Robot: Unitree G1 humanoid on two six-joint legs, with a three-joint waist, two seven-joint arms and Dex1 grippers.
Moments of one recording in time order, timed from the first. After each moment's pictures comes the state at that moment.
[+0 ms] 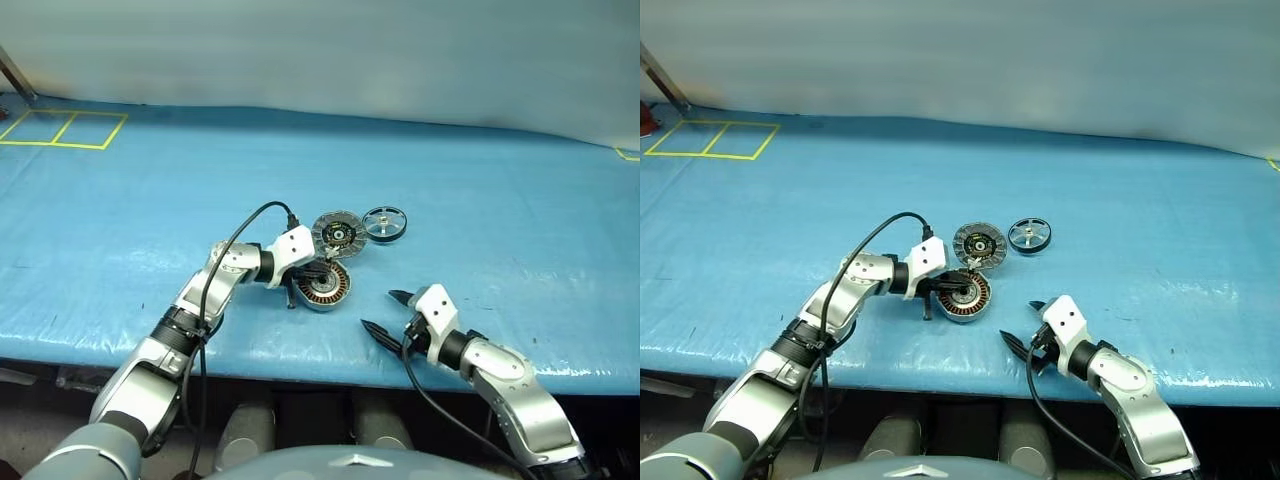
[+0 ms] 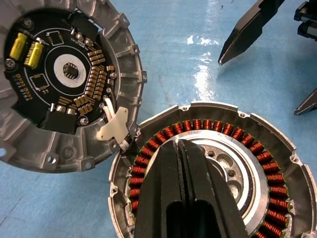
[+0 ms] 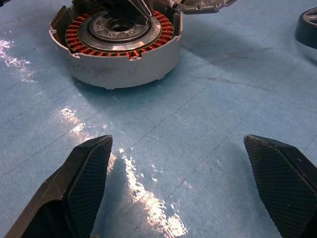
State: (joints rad) left arm -0.54 0.36 -0.40 0.27 -0.04 0.25 -1.01; right arm 0.22 -0.48 0.07 -0.31 0.21 0.31 0.63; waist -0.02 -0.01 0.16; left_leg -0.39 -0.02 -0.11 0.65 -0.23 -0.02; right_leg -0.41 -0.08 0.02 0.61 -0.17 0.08
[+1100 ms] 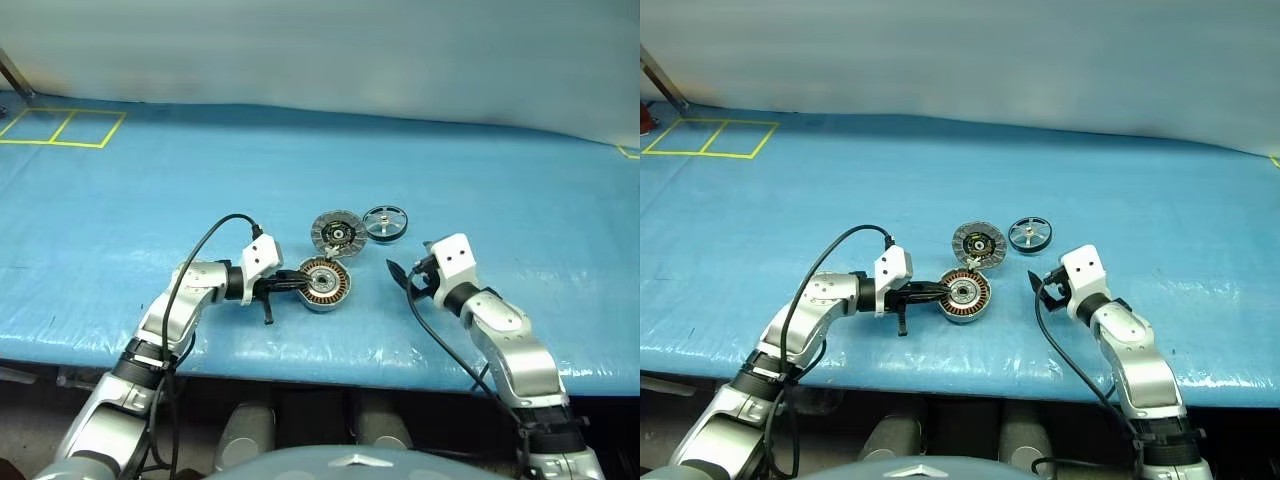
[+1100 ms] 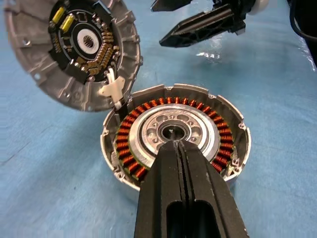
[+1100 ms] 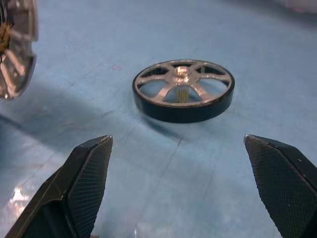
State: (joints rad) left arm -0.32 0.47 -0.24 0.05 -0.21 0.27 -1.02; right arm -0.10 -0.39 -0.02 -0.19 0.16 0.45 0.37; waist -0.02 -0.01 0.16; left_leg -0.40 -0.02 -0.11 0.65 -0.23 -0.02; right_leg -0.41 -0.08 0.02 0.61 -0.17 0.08
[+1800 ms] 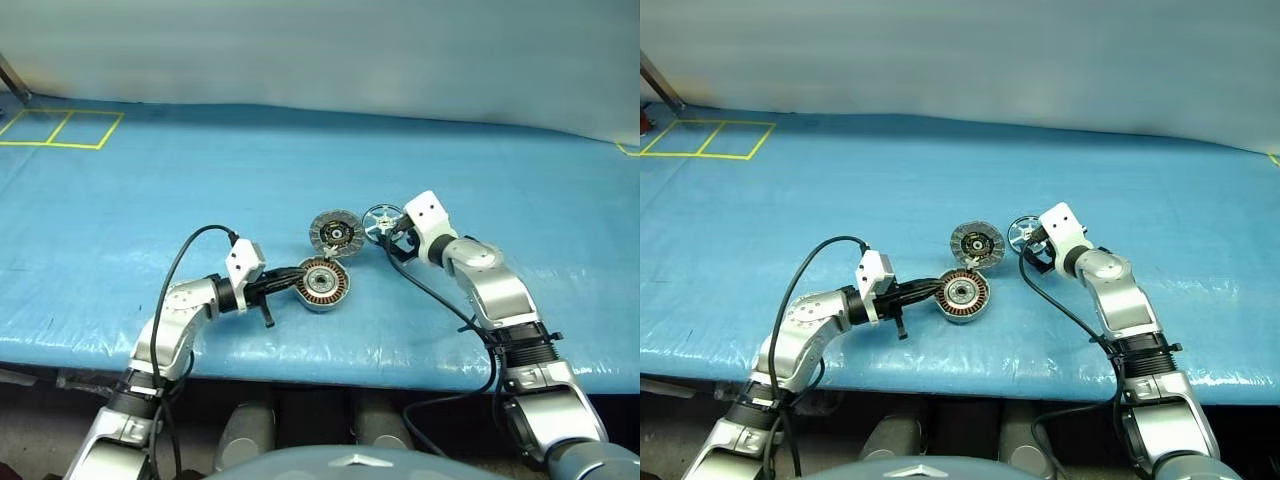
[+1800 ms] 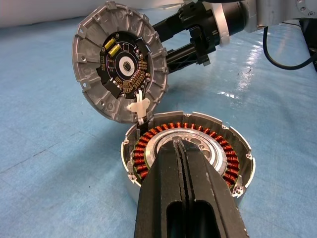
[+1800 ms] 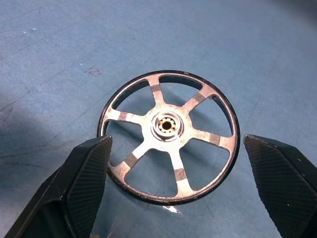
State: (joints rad) left arm -0.16 0.40 -0.16 -0.02 -0.30 0.22 -0.92; right arm -0.44 -0.47 0.11 0.15 0.03 0.49 0.48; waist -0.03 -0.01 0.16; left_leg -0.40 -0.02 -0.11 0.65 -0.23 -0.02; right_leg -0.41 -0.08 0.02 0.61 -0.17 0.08
